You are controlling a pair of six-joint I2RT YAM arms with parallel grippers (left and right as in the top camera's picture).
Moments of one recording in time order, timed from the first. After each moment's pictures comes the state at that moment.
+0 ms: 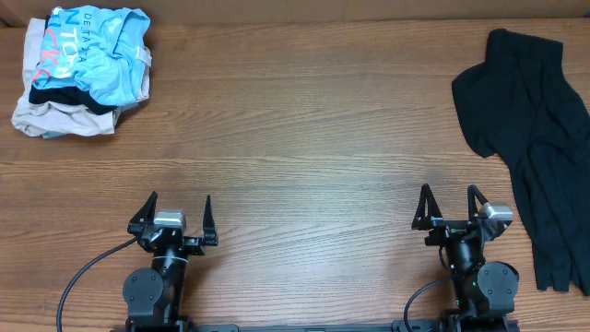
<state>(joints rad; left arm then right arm) 0.02 0.02 0.01 -0.07 0.08 0.04 0.03 0.01 0.02 -0.03 -0.04 0.28</state>
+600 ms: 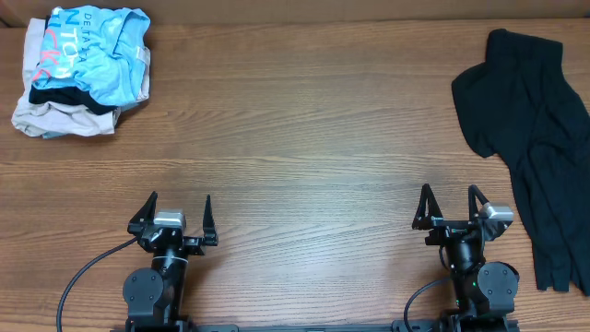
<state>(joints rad) 0.02 0.02 0.01 -0.07 0.08 0.04 0.03 0.01 0.02 -0.03 -0.03 0.28</state>
